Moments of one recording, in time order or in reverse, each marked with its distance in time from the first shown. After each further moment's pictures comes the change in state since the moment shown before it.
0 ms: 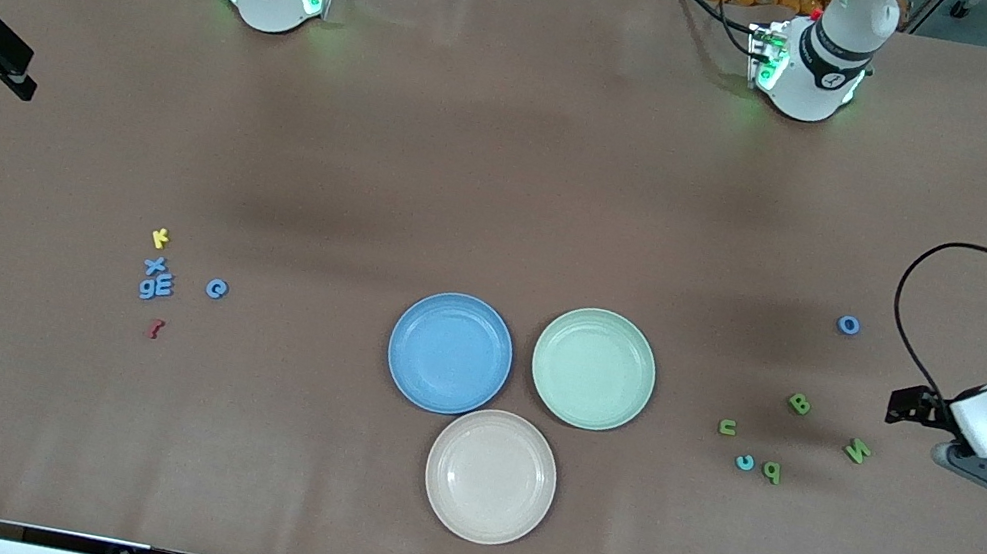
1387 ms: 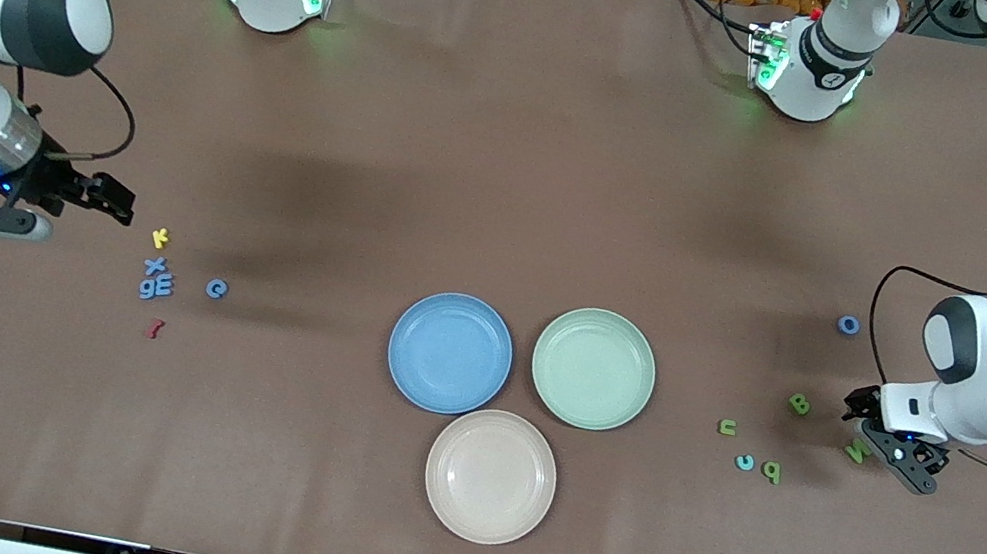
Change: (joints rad) left arm 0.023 0.205 -0.006 -0.056 0.021 0.277 0.418; right arm 0.004 0.168 0.001 -0.353 0.000 0.484 0.000
